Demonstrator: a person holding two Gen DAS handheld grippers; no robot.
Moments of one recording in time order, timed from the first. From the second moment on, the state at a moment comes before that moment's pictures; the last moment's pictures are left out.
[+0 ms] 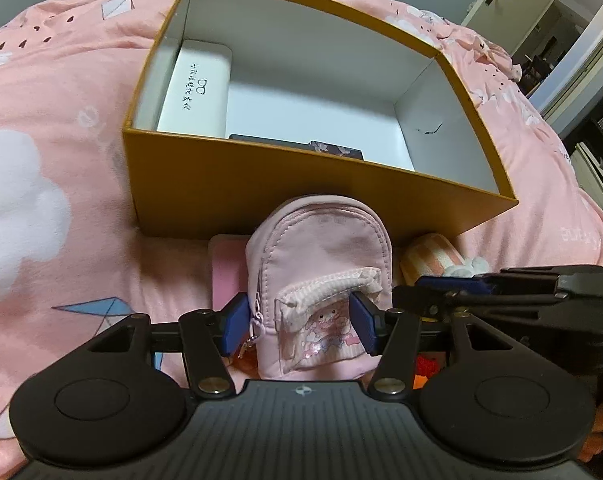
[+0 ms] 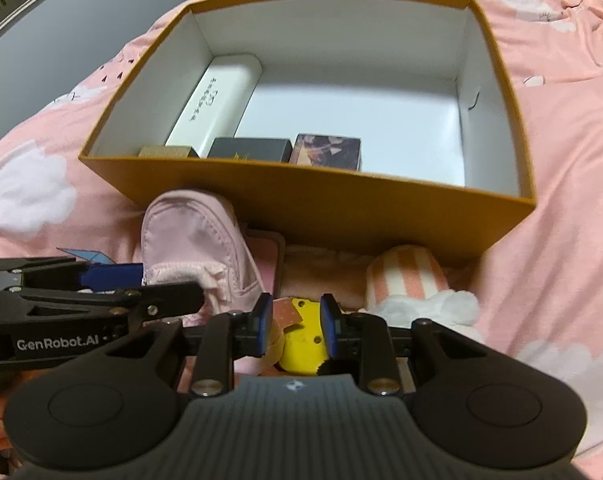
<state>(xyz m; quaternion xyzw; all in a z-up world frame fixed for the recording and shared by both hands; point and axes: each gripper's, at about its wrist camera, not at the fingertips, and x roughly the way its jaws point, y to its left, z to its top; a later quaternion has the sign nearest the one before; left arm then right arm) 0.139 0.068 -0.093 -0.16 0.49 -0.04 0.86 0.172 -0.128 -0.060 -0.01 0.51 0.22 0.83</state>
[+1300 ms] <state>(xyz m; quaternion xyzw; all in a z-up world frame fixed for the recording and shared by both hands) 0.096 0.122 -0.064 -0.16 0.50 0.08 0.85 0.154 -0.030 -0.072 -0.31 0.42 0.41 0.75</state>
